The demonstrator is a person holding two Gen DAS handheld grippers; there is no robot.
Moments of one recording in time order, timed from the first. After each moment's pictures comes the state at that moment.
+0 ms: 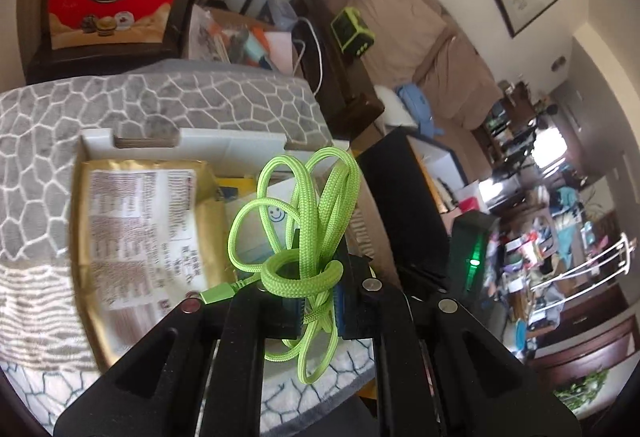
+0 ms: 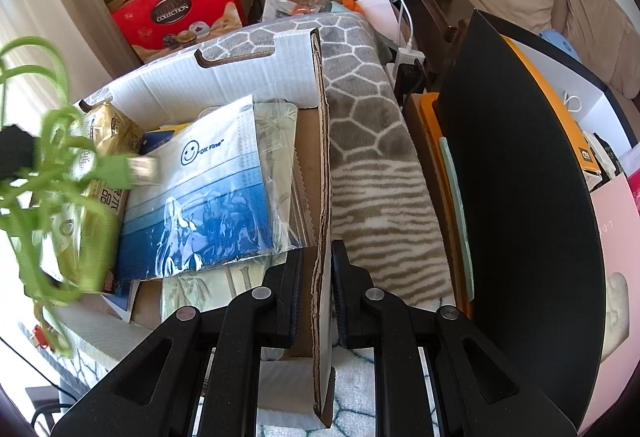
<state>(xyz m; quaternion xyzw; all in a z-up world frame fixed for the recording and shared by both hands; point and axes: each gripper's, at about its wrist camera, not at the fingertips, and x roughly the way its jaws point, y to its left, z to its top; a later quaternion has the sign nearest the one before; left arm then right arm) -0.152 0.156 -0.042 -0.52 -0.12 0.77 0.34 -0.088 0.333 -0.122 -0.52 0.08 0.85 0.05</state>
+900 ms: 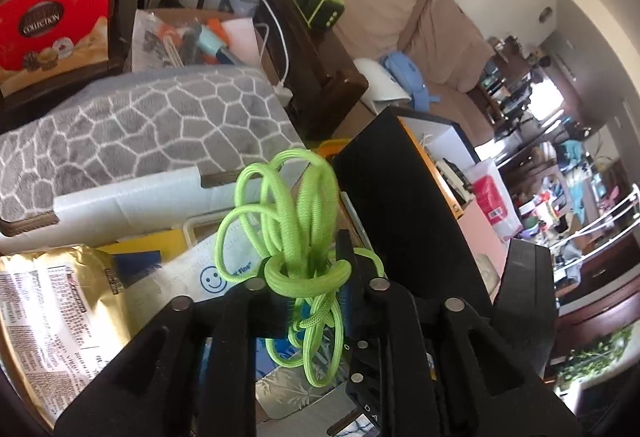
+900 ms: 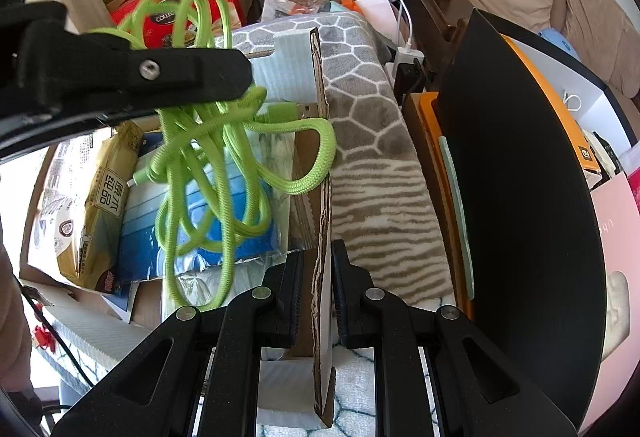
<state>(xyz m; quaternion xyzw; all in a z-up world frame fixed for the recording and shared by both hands) -0.178 0.246 -0.067 -0.52 -0.06 0.76 0.38 -0.086 0.335 -0.123 -0.52 0.08 0.85 0.05</state>
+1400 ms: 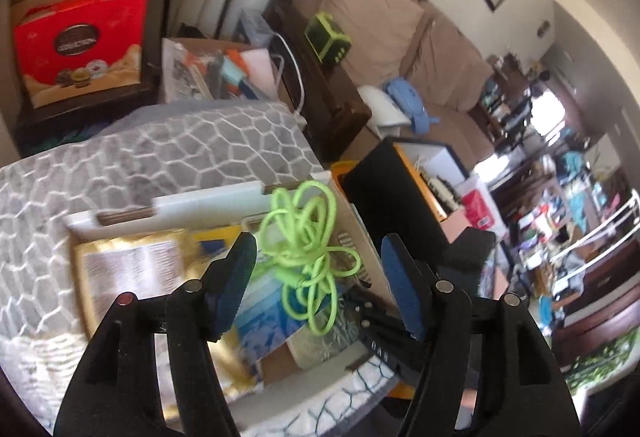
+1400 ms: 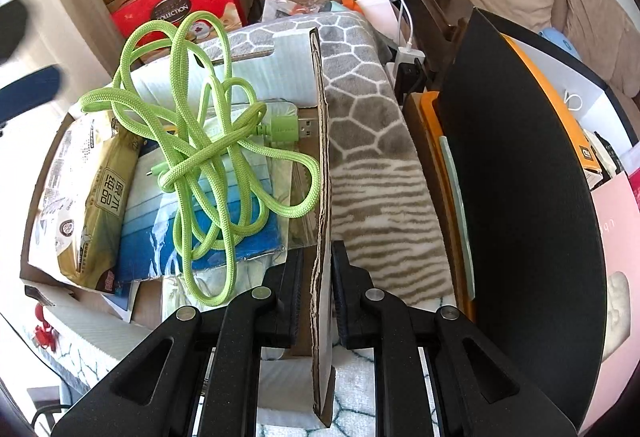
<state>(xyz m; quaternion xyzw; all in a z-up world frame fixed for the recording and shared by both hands) -0.162 0.170 -0.012 -0.48 -0.07 0.79 0.36 -0.087 0.335 -0.124 -0.52 0.09 0.85 0.05</state>
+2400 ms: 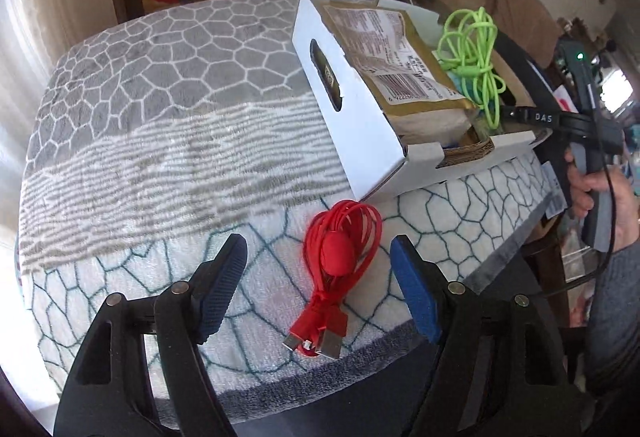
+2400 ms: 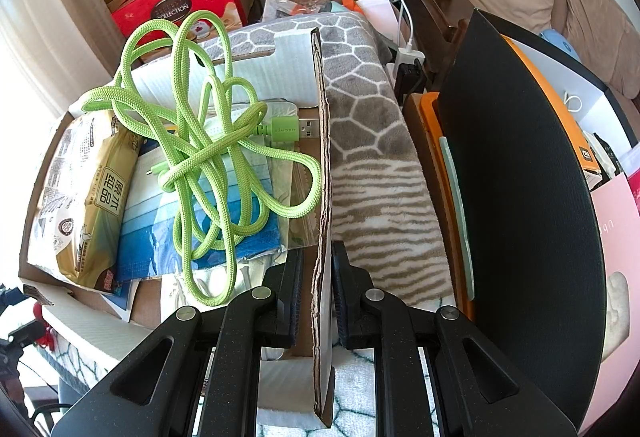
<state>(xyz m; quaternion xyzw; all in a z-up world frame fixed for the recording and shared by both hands) -0.056 0.008 -0.109 -0.54 0.02 0.81 0.25 -0.088 0.335 -0.123 -0.52 0.09 0.85 0.05</state>
